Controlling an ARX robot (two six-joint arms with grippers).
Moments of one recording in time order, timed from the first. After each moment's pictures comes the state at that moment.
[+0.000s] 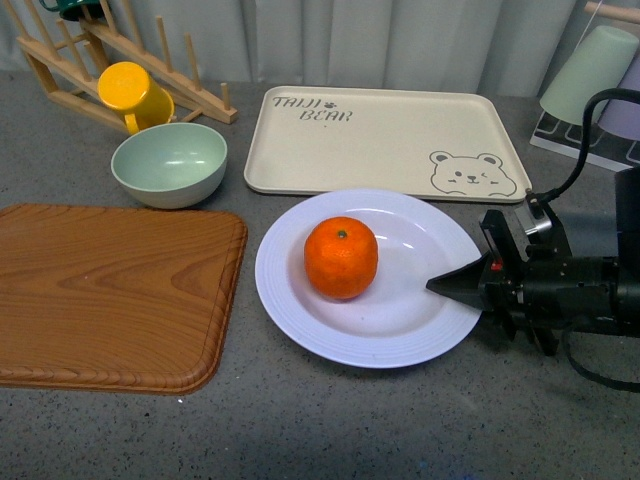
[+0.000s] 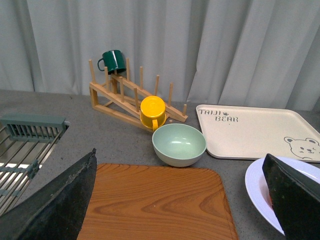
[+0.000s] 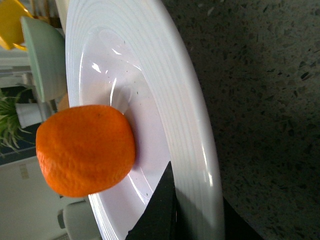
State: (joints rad) left arm 0.00 0.00 0.02 0.00 0.00 -0.01; right arm 0.11 2.32 0.81 0.74 -0.75 0.84
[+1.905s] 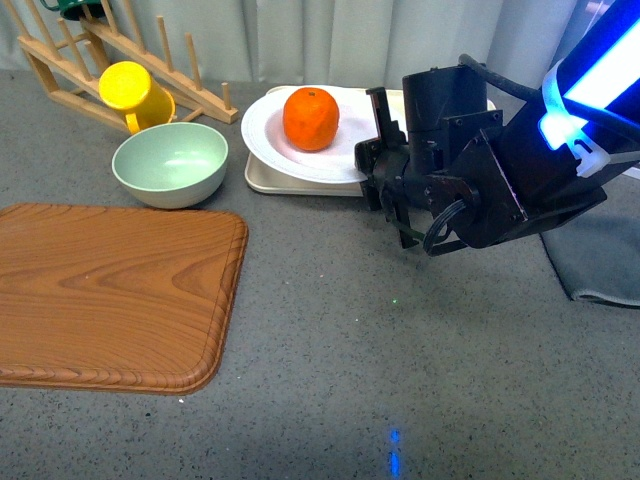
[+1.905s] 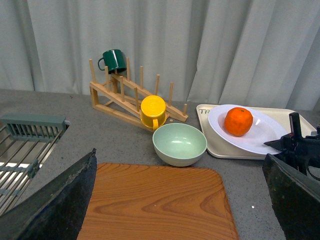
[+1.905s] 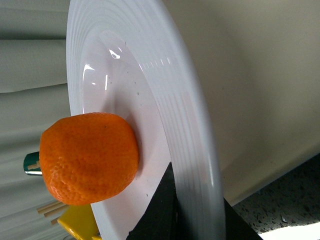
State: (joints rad) left arm 0.00 0.00 0.02 0.00 0.00 0.00; right arm 0.38 2.57 1.43 0.65 -0.07 1.49
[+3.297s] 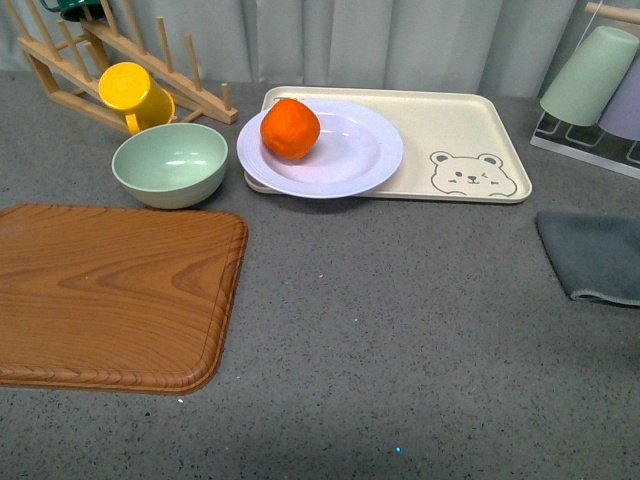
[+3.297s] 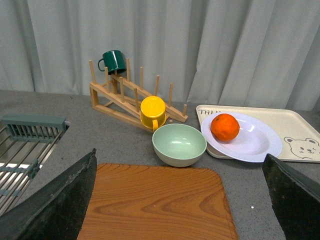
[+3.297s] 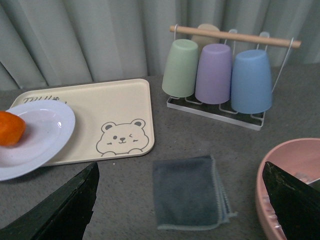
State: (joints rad) left arm 0.00 0.00 0.02 0.00 0.00 0.00; right arm -0.06 1.11 0.23 0.66 -0.03 0.04
